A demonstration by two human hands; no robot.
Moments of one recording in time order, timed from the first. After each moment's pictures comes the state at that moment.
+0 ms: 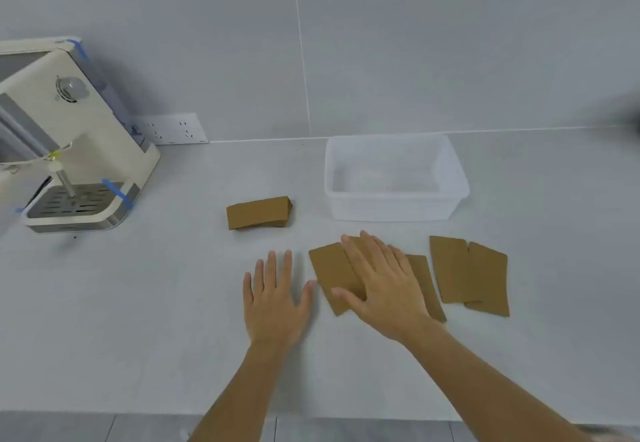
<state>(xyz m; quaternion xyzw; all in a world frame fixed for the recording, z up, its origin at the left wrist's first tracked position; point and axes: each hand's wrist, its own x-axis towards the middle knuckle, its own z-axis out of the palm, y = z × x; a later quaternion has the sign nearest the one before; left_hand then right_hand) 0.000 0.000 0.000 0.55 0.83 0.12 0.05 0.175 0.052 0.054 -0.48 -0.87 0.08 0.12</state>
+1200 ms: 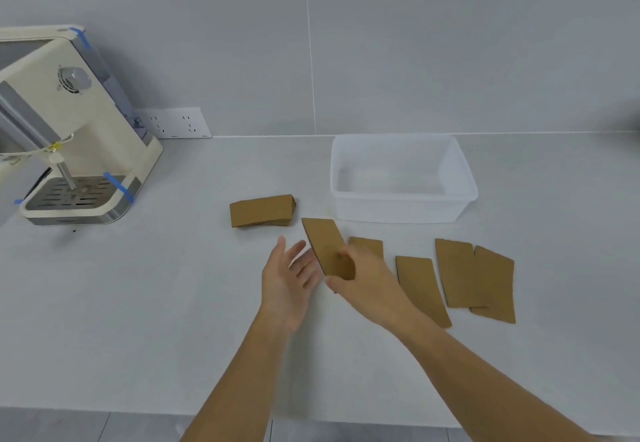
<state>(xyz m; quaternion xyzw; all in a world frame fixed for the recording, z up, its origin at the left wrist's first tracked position) 0.004 0.029 0.050 0.06 0.47 0.62 0.62 0.141 0.057 0.085 -0.53 -0.73 0.40 0.15</state>
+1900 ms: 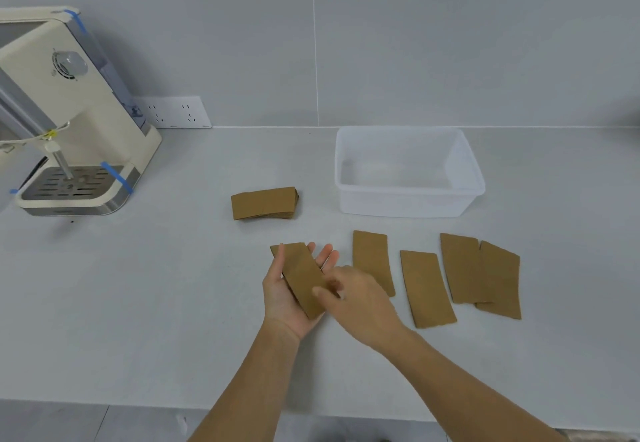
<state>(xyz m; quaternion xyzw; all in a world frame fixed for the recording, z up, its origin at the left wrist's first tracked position) 0.007 0.019 0.030 -0.06 0.29 0.63 0.72 0.127 0.031 0.070 -0.49 -0.78 0.36 0.15</state>
